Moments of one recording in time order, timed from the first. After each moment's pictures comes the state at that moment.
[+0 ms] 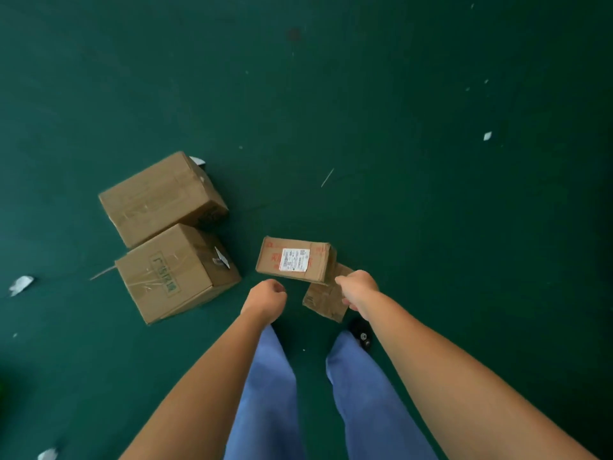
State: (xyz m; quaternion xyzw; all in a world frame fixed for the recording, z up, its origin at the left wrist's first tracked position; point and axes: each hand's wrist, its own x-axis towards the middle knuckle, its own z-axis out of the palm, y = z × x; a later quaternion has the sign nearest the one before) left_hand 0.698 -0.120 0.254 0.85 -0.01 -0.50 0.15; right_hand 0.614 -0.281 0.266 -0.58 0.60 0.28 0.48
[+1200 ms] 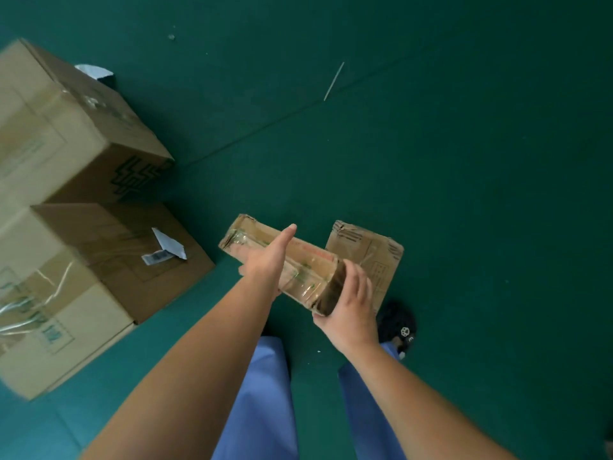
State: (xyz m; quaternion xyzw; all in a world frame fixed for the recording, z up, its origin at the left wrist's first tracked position) left_hand 0.743 -0.160 -0.033 0.73 0.38 -0.49 0.28; right_hand 0.581 -0.199 -0.027 -0.80 0.44 0.16 0.38
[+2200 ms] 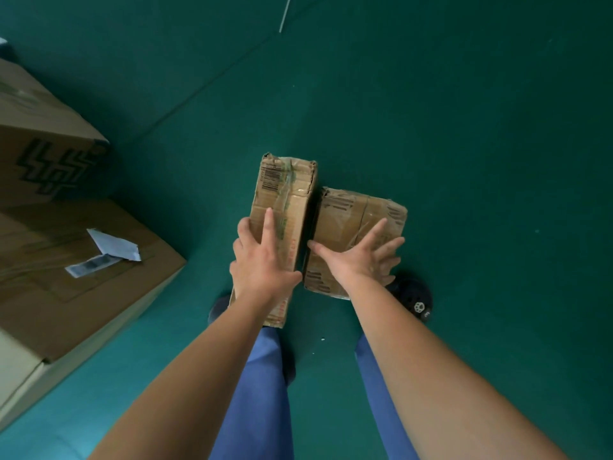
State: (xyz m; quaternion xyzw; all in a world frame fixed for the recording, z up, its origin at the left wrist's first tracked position) left_hand 0.683 -0.140 -0.099 0.88 -0.21 -0.44 -0.02; right_hand 0.582 -0.243 -0.124 -0.50 0.70 0.31 0.39
